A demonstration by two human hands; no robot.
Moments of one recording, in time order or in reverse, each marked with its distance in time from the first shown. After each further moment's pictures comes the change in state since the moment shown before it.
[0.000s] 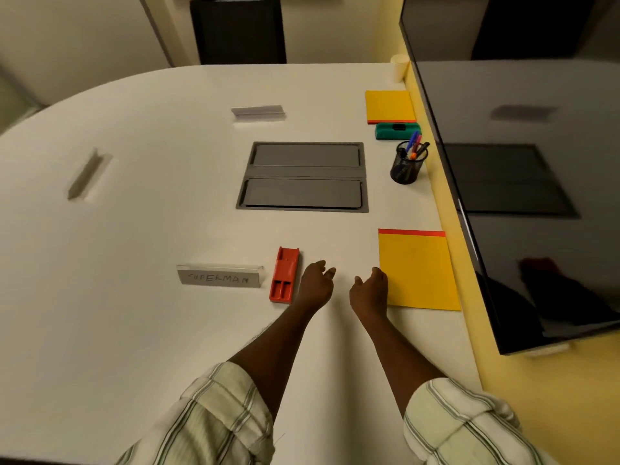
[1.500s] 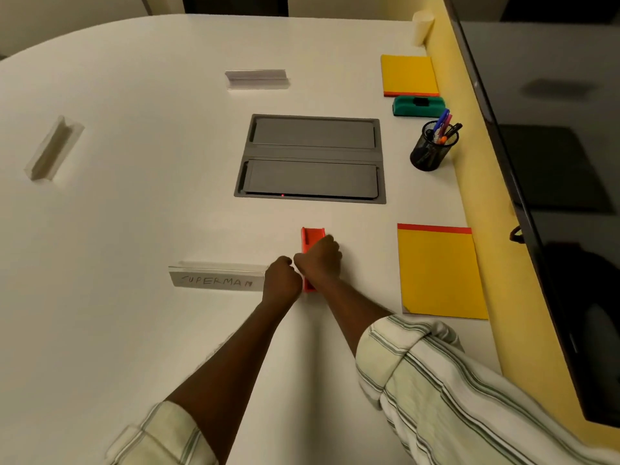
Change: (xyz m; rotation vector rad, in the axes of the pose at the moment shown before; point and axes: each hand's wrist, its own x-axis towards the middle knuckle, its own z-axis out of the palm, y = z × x) left_hand 0.058 -0.049 -0.068 0.153 0.151 -0.086; right_hand 0.030 -0.106 0.105 -0.190 -0.219 0.042
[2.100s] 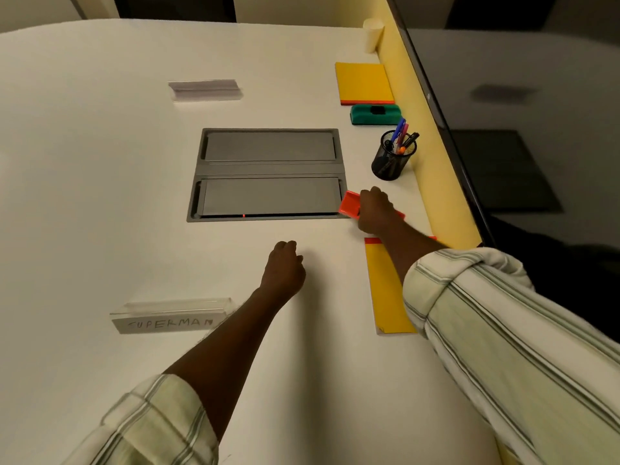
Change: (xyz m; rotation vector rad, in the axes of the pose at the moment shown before) left_hand 0.061 0.068 0.041 0.225 -0.133 0.300; right_hand 0.152 0.028 -0.168 -0.614 0.100 -0.284
